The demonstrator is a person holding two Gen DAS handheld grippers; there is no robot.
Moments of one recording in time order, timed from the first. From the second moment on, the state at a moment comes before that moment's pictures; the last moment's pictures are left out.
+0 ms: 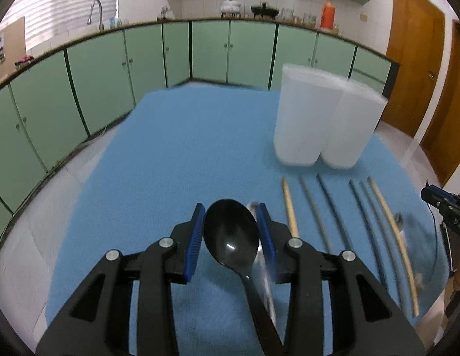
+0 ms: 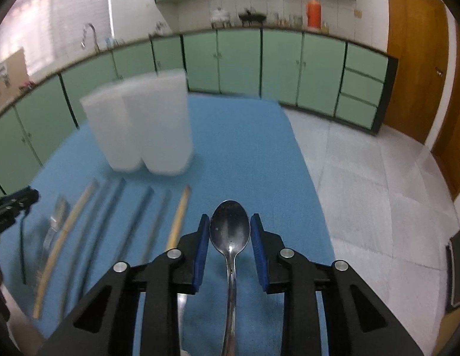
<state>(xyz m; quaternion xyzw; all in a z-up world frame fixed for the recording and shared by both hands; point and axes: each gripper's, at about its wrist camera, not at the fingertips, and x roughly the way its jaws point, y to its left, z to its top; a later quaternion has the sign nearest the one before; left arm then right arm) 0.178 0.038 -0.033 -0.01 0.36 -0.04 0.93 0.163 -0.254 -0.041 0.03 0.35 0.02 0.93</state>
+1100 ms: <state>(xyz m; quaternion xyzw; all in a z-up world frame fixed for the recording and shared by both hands) 0.325 -0.051 0.081 0.02 0.07 -0.08 0.99 0.309 -0.215 0.095 0.08 0.10 0.11 0.99</state>
